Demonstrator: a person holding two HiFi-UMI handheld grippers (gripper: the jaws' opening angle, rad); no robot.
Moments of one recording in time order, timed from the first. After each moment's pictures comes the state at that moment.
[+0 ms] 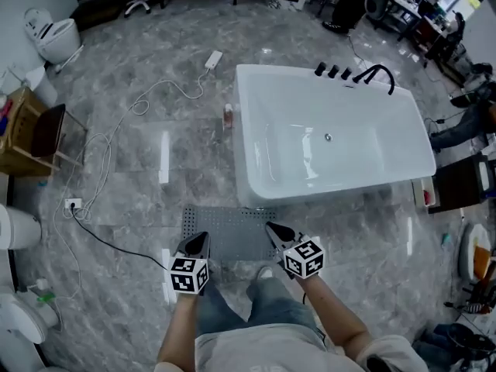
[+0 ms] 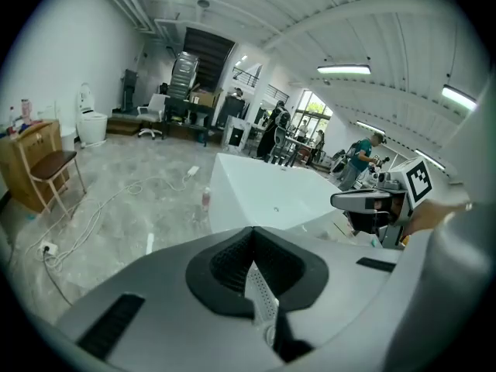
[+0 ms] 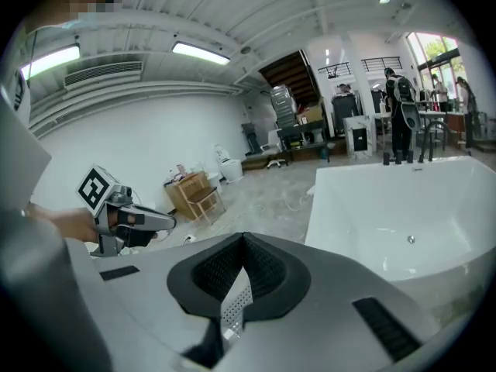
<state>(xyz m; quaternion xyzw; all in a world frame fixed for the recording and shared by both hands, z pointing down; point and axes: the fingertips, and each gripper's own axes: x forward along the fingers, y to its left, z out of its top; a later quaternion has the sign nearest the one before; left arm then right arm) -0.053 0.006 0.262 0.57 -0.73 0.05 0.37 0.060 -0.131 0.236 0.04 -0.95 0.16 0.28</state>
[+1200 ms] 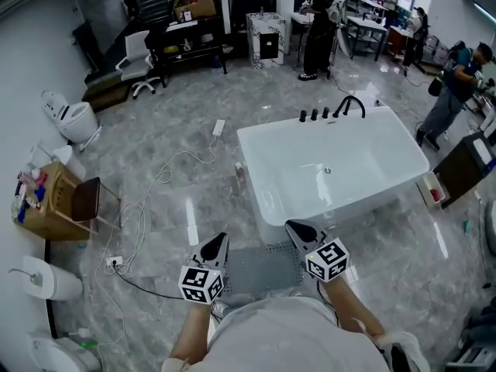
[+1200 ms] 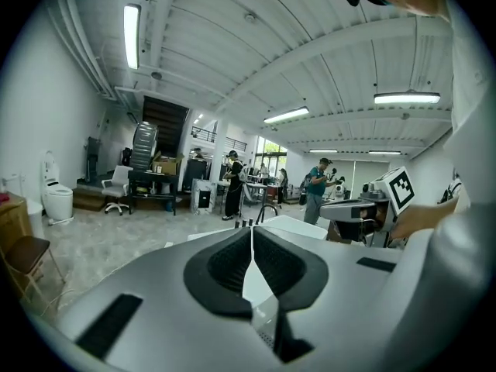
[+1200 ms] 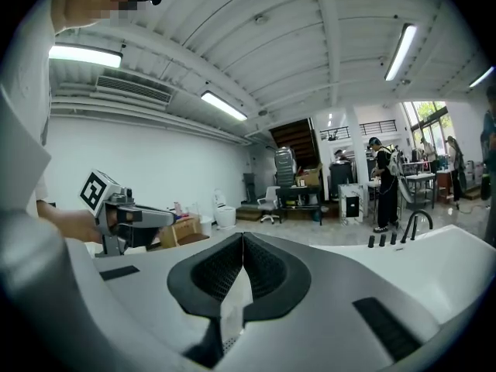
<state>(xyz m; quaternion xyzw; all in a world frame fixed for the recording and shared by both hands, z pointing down) -0.016 0.008 -0.052 0.68 -0.73 0.02 0.12 0.114 -0.112 -0.061 0.09 -0.99 0.05 0.11</state>
